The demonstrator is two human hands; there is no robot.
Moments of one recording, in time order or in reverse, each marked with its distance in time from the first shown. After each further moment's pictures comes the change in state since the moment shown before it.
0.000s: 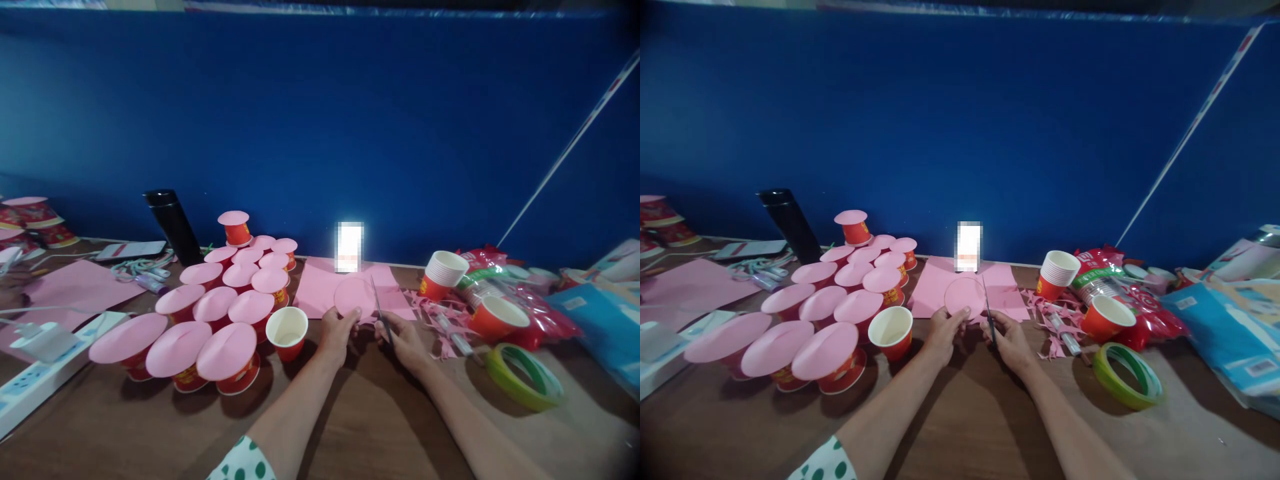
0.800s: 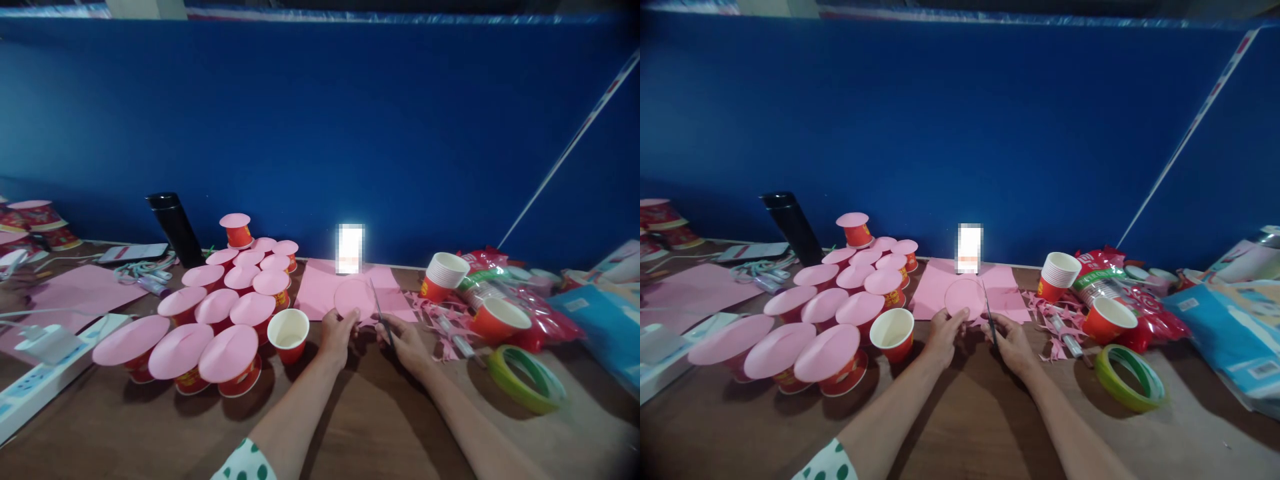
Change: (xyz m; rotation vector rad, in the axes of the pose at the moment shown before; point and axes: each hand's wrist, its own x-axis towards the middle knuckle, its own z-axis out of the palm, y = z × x) left_hand 0.001 -0.002 0.000 -0.039 0.002 0.035; right_hand 0.001 0.005 -0.002 -0.015 -0.012 -0.017
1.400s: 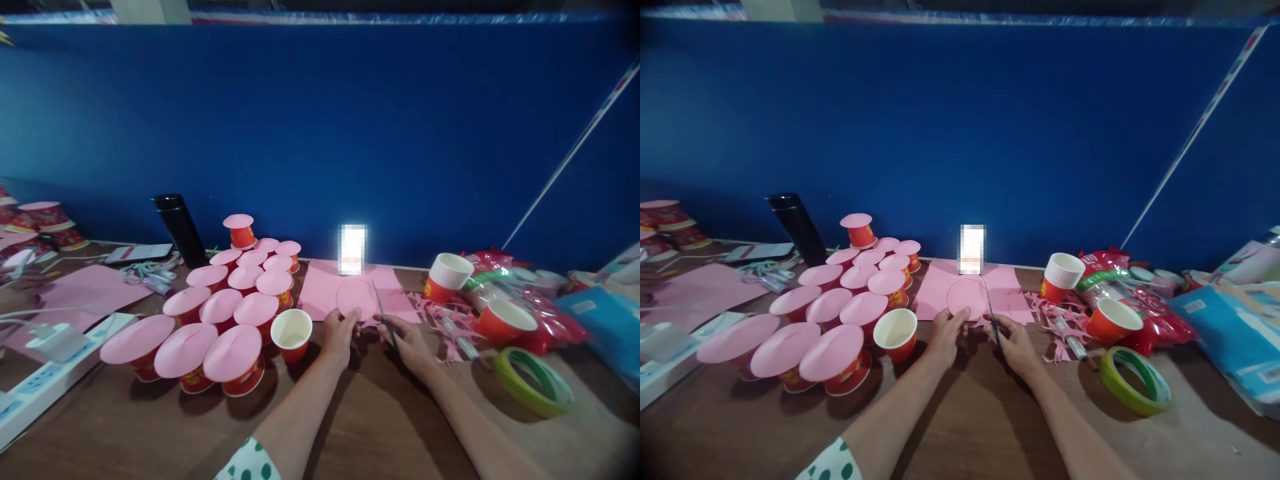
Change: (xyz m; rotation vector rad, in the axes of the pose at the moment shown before) left_hand 0.001 0.000 -0.002 -0.013 0.012 -0.016; right_hand -0.001 0.001 0.000 0.004 0.005 0.026
